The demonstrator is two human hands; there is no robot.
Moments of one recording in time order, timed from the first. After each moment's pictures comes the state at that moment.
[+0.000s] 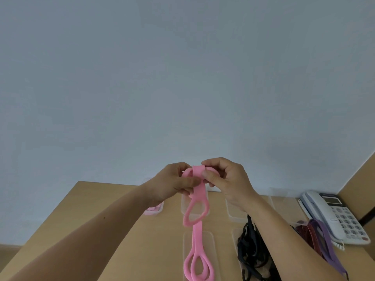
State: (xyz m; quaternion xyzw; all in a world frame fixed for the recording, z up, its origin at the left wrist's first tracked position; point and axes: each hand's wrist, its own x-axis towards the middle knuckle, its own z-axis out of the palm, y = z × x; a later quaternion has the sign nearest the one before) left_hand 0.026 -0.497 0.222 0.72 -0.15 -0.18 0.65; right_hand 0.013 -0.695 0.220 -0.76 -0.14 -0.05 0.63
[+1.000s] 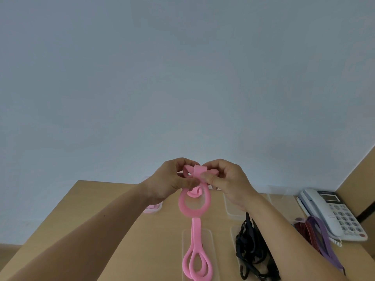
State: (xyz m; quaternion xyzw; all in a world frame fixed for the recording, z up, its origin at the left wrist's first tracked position) left_hand 0.018 -0.504 0.227 0.72 -0.16 -0.14 0.66; right_hand 0.009 -0.705 0.216 -0.76 -0.12 0.00 0.64
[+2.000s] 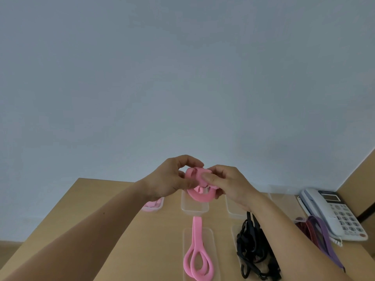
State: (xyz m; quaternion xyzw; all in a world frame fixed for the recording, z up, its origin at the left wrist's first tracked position) left_hand 0.023 -0.493 0.227 0.75 -0.20 -0.14 0.61; right_hand 0.014 -0.703 0.213 -0.78 -0.09 0.08 0.61
